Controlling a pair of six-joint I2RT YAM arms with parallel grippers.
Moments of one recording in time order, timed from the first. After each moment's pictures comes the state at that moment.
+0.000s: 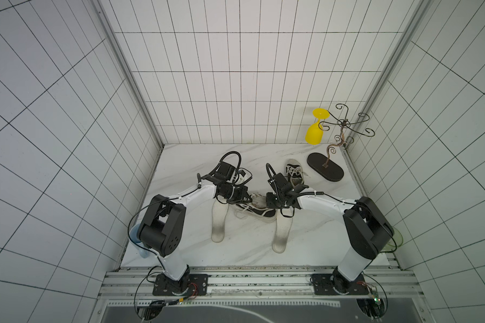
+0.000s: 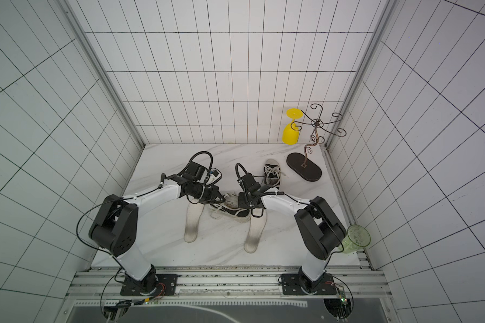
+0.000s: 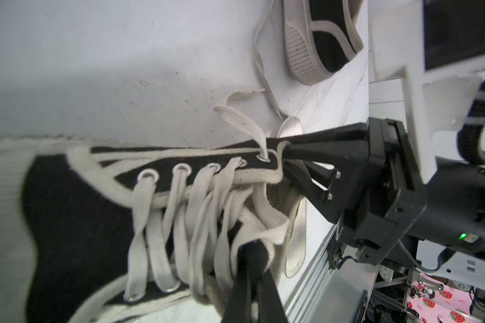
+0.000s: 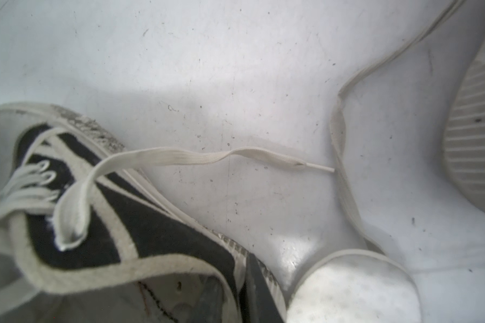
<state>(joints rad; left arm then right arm) -0.47 1.72 1.15 -0.52 0.71 -0.36 0.66 1.72 1.09 -0.44 0.03 0.61</state>
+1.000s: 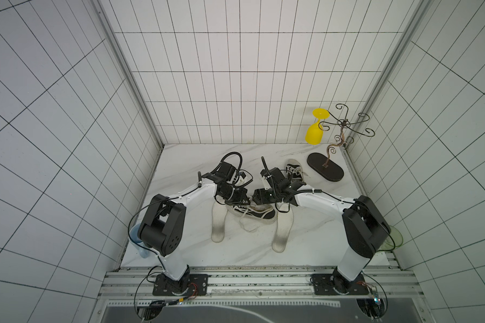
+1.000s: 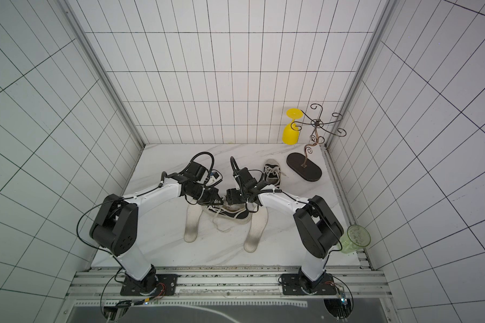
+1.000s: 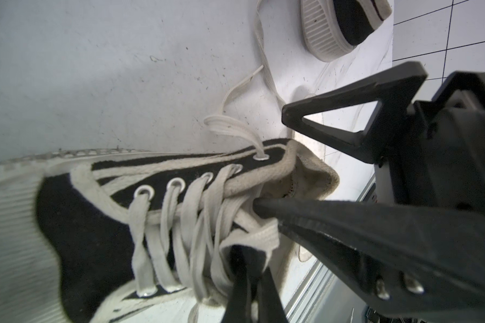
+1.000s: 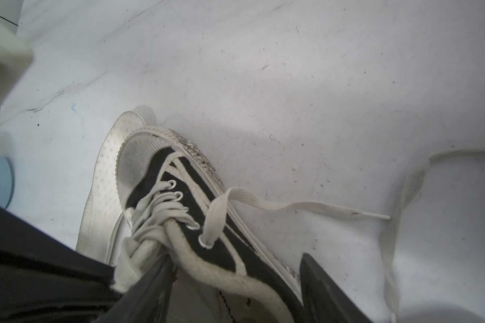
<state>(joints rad) -0.45 1.73 1.18 -0.62 0.67 -0.30 0.68 1.73 1.16 -0.35 -0.14 0.44</state>
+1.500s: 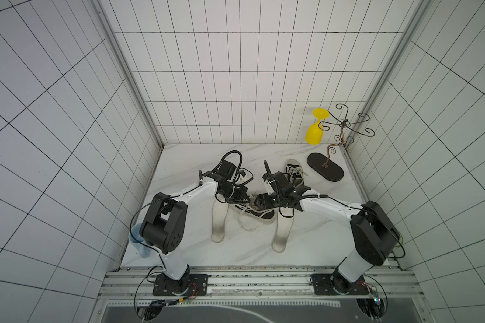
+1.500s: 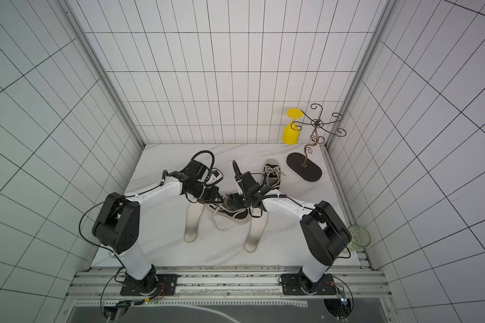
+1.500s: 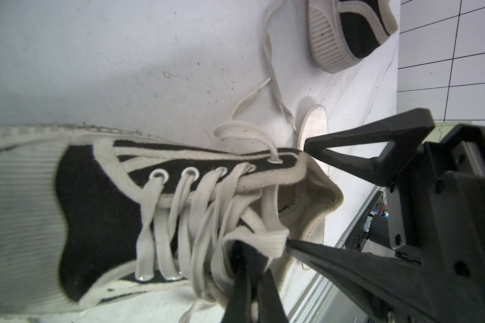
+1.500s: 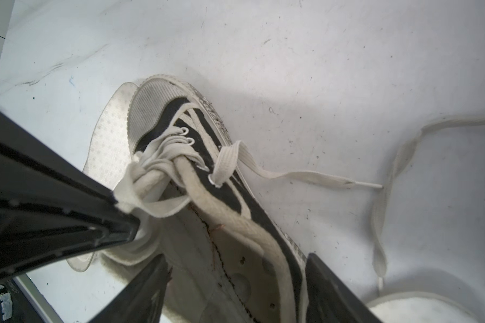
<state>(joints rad) -0.45 1.75 1.21 -0.62 0.65 -0.31 0.70 1.67 1.07 -0.33 -0.14 0.40</state>
